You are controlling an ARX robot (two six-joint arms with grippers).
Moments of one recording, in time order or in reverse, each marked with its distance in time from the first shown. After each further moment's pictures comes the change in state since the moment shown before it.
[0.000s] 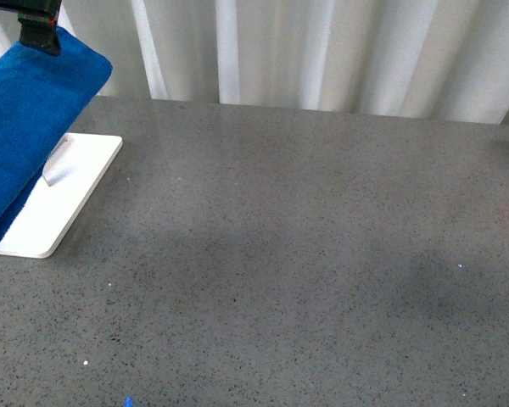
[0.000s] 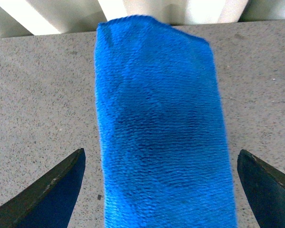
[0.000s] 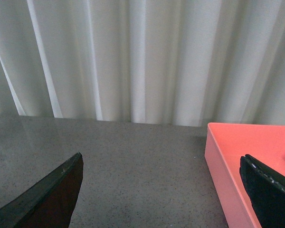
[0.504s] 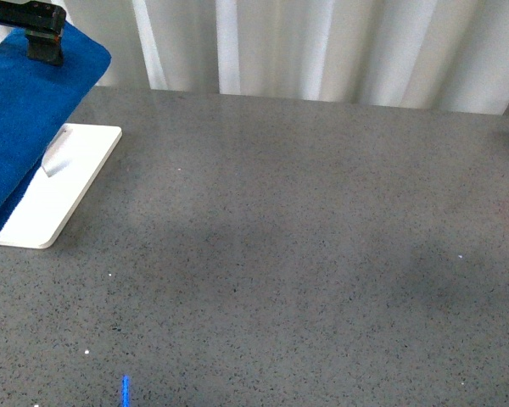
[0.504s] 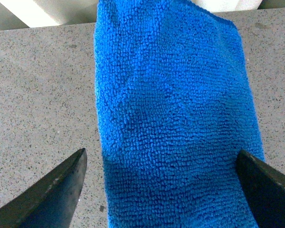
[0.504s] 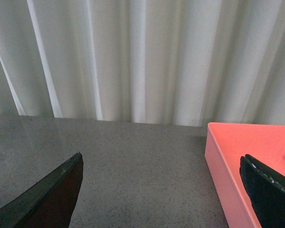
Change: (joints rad) left arm 0.018 0.078 0.011 0.064 -0.005 0.021; right arm 0.000 0.000 0.000 0.000 0.000 0.000
